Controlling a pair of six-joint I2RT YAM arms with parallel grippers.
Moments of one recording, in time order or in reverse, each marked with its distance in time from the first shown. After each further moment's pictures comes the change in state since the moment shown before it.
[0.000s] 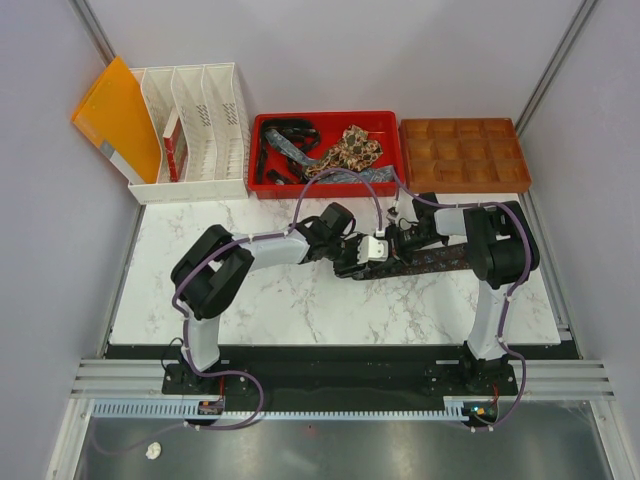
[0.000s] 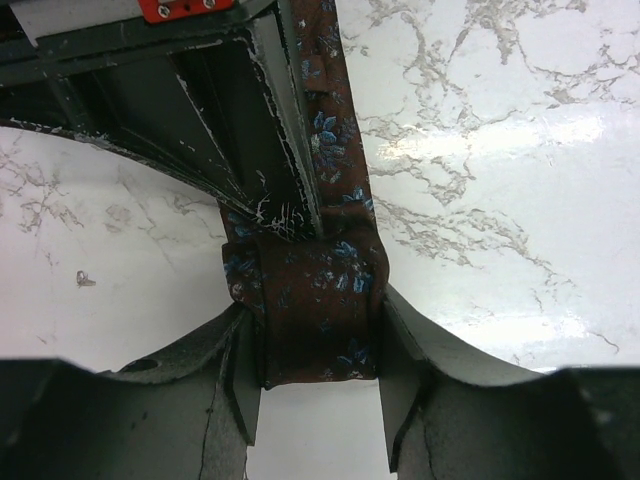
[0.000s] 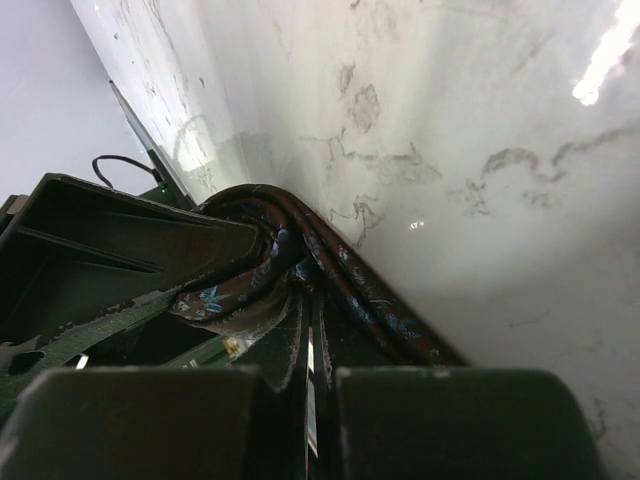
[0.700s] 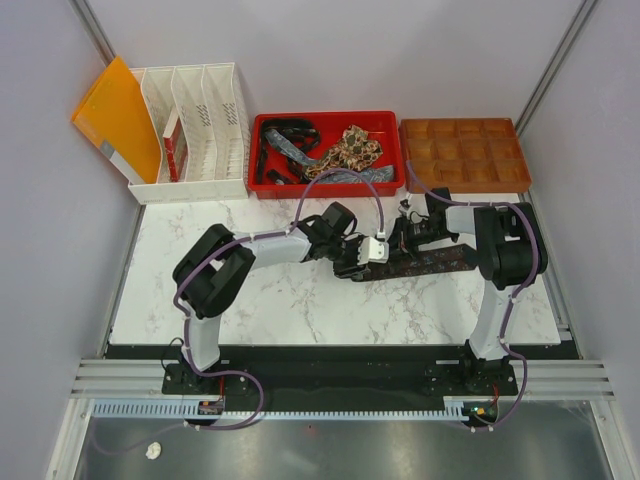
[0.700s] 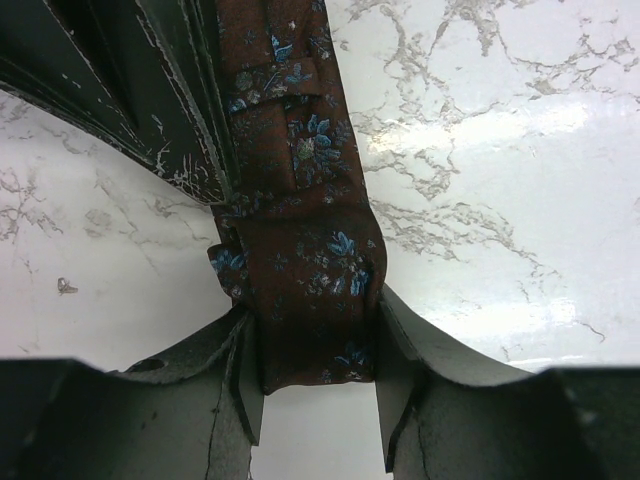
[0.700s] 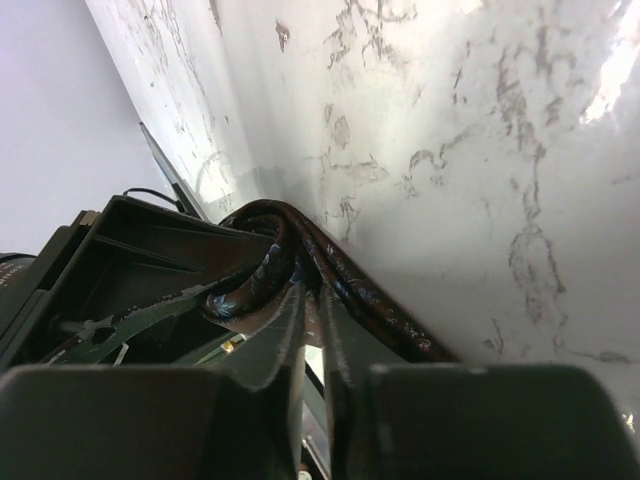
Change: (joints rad) left arm 0.000 0.013 0.026 -0.058 0.017 0.032; right arm -0.072 -0.024 0.003 0.034 -0.013 0.045
